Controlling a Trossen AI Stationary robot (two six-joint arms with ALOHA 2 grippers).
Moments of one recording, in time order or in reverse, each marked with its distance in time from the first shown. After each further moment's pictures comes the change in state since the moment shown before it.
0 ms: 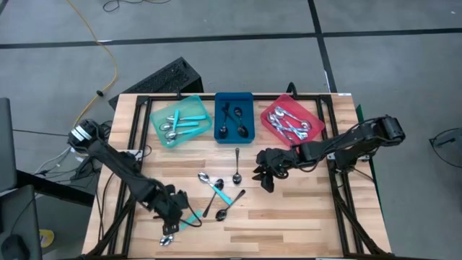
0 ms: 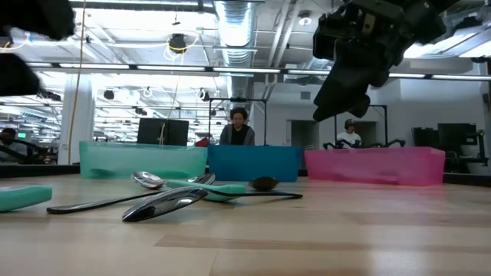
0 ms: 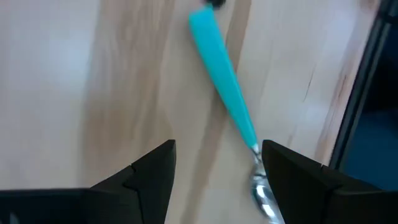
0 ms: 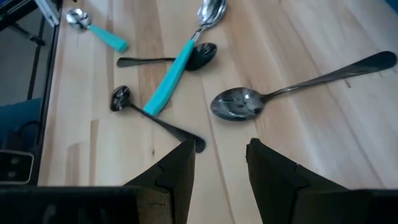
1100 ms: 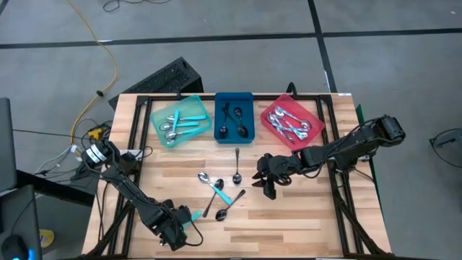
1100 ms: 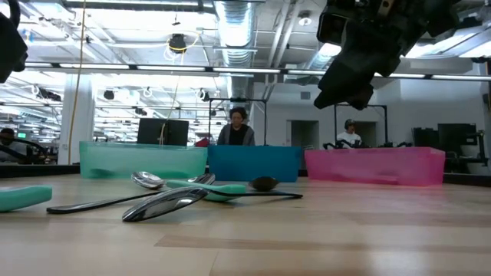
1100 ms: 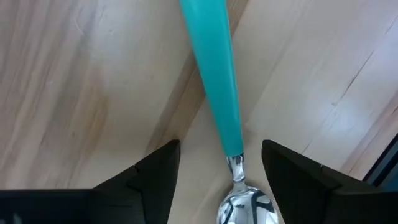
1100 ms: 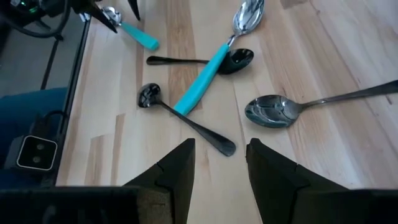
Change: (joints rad) left arm -0.130 0.326 0.159 -0.034 -0.014 -0.316; right arm 0.090 0.000 0.000 0.055 0.034 -0.019
